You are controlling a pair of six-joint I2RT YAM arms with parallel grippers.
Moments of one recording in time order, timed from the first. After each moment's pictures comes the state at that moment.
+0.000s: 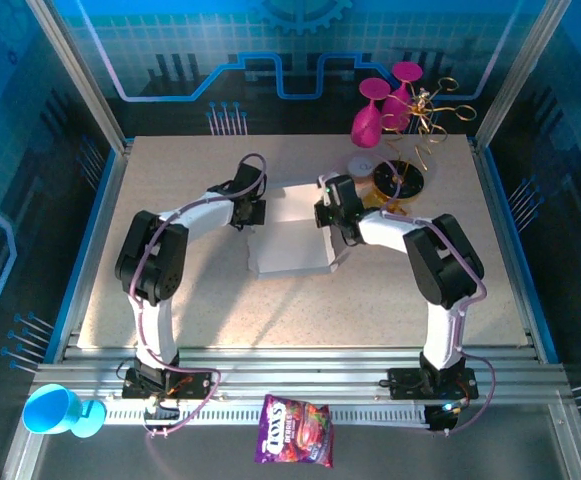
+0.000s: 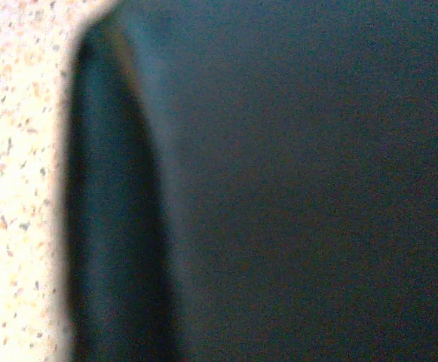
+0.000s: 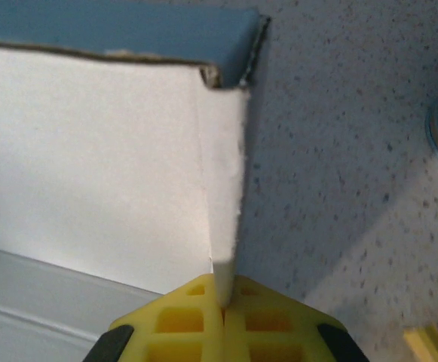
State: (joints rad) left arm -0.35 1.96 1.34 -0.45 -0.15 -0.32; right arm 0.49 1.93 1.15 0.08 0.11 0.14
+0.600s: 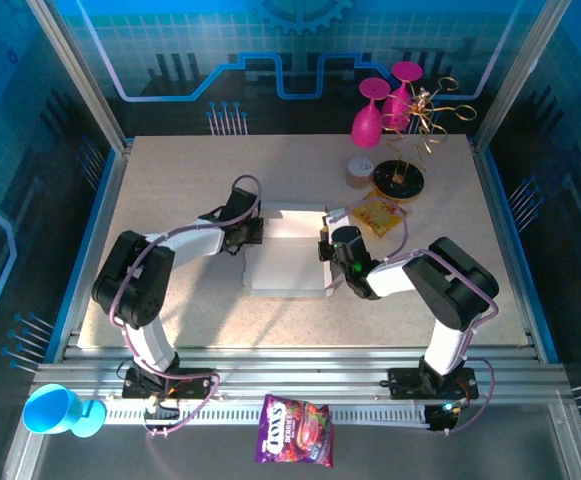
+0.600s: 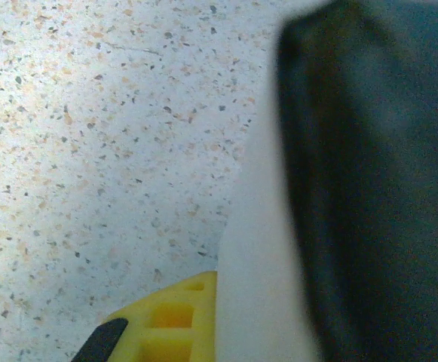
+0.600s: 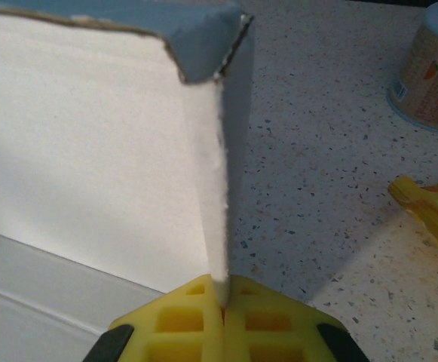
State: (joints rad) left arm -0.40 1.76 1.01 -0.20 -0.12 -0.35; right arm 0.63 1.79 0.64 0.70 0.31 0.16
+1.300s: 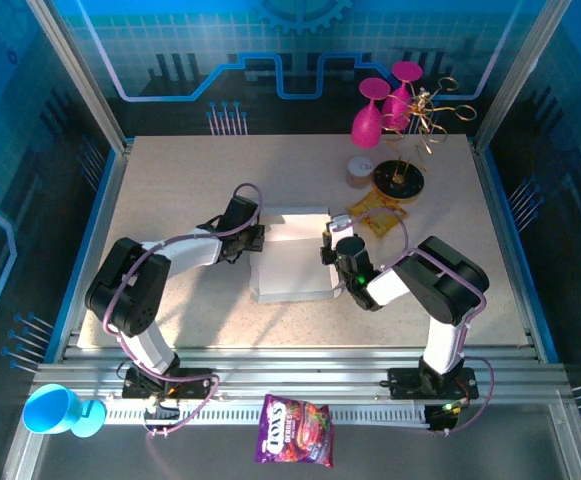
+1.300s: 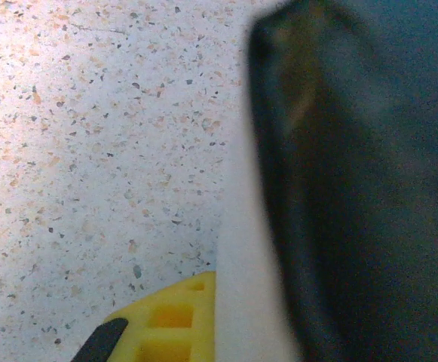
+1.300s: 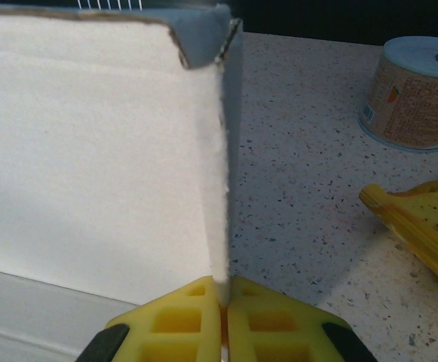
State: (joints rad) left arm -0.42 1.71 0.93 -0.13 -0.10 -0.32; right arm 0.65 1.85 0.55 0.95 0.39 0.12
